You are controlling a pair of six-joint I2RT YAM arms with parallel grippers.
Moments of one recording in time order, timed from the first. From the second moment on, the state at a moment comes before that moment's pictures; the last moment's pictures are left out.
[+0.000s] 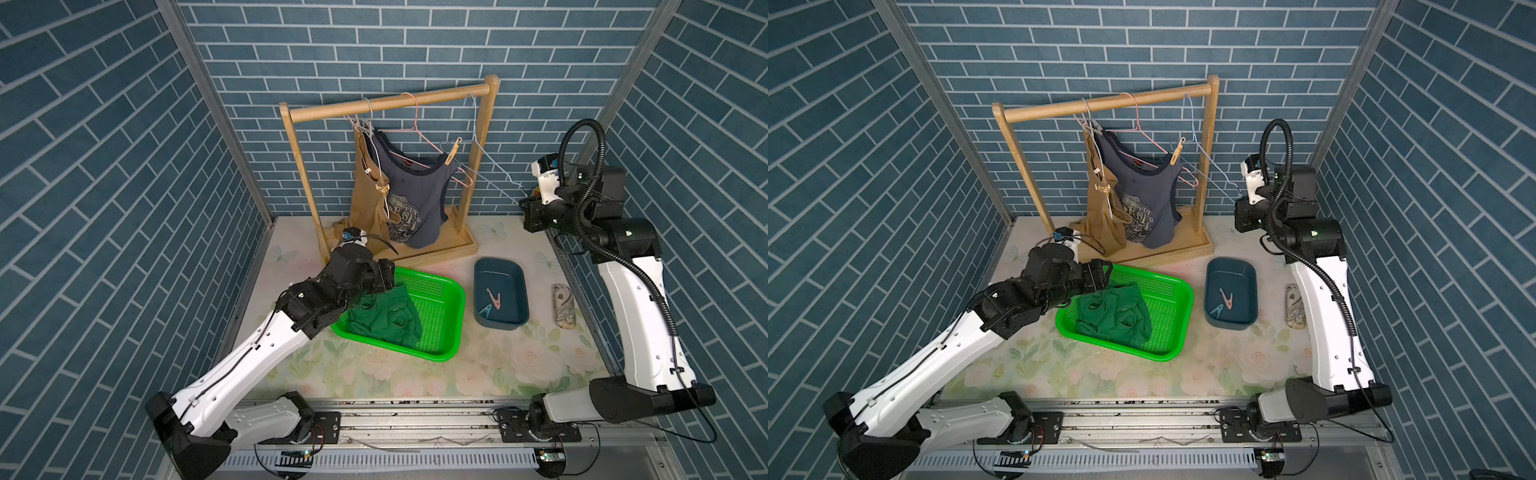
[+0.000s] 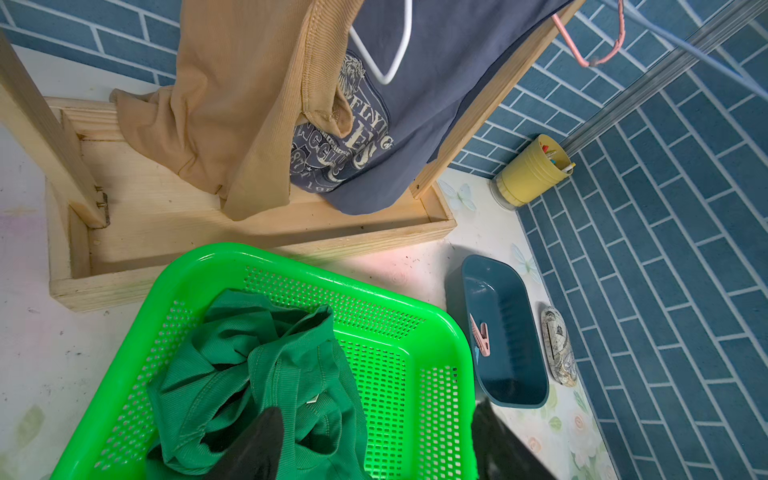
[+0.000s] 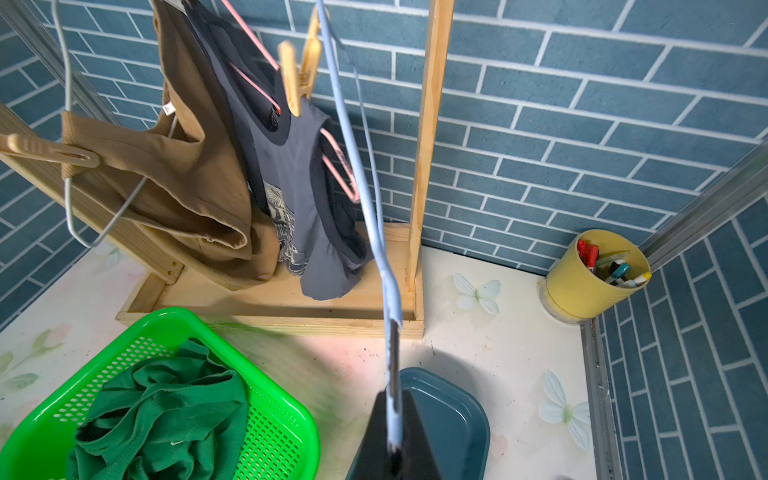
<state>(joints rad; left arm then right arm) -0.73 1.14 1.24 -0.66 -0.22 -0.70 0.20 1.43 1.93 -0.99 -0.15 -0.11</state>
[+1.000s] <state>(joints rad) -0.73 1.18 1.23 -0.65 -0.20 -0.70 0.18 1.64 2.21 -0.94 -0.35 -0.09</state>
